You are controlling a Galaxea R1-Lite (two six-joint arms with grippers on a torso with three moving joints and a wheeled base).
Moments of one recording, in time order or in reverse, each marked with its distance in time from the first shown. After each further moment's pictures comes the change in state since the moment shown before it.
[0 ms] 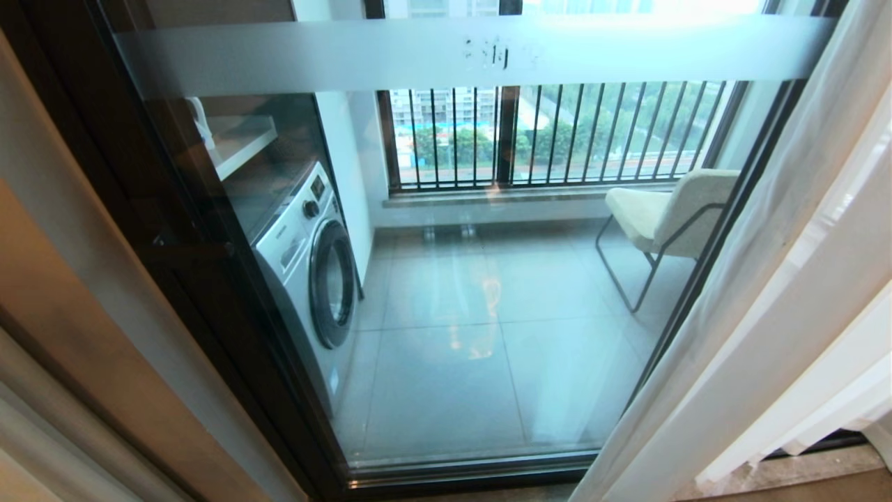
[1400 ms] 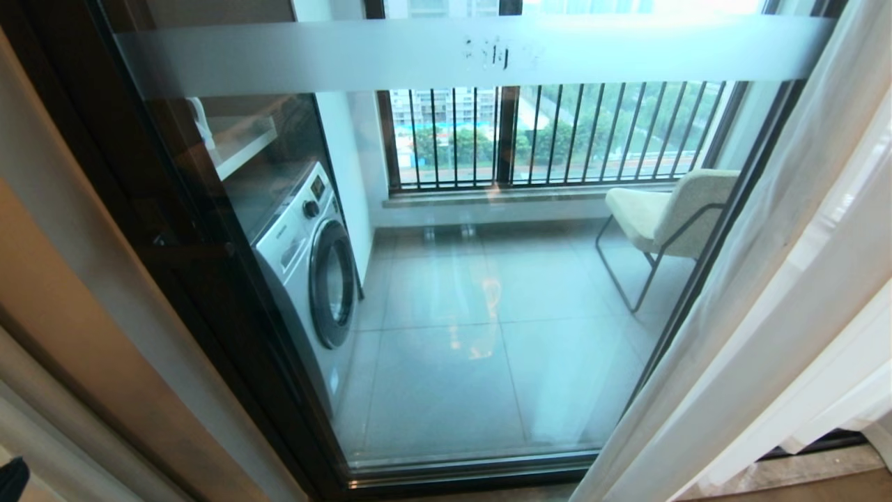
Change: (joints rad) left arm -0.808 -0.458 0.102 0.400 0.275 0.150; right arm 0.000 0.000 0.000 0.000 0.000 0.000
